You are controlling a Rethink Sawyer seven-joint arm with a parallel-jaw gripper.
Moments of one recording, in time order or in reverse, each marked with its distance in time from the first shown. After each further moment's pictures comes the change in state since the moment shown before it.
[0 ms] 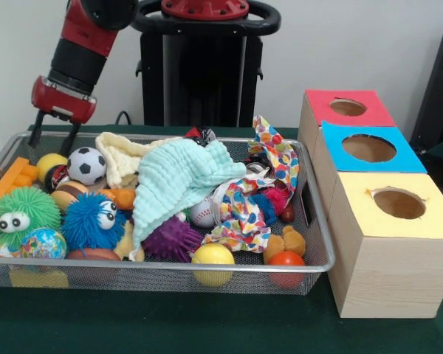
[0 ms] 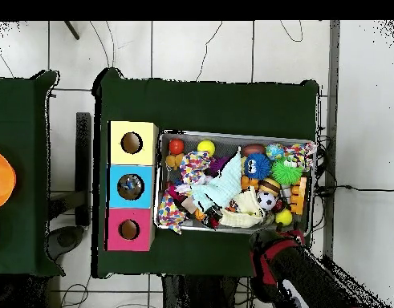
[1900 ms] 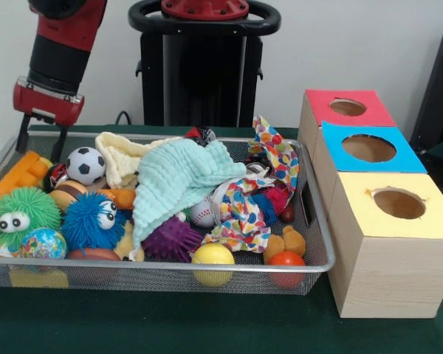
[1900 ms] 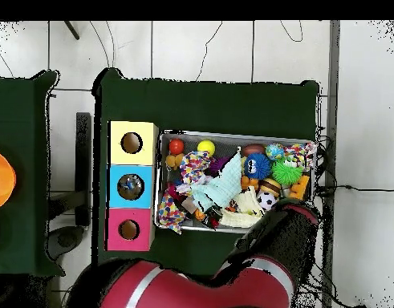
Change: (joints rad) arm 0.539 0.383 -0.887 -0.645 0.679 -0.831 0.045
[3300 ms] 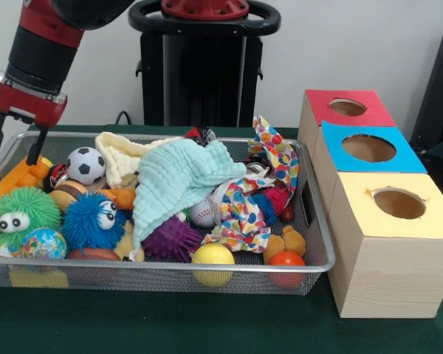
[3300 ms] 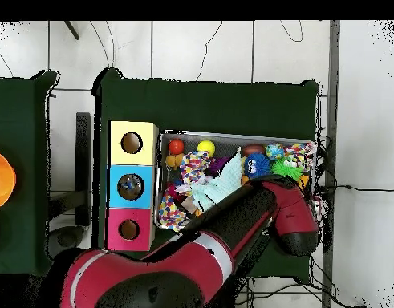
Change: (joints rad) arm 0.170 0.204 -0.231 -0.180 -0.141 -0.115 0.352
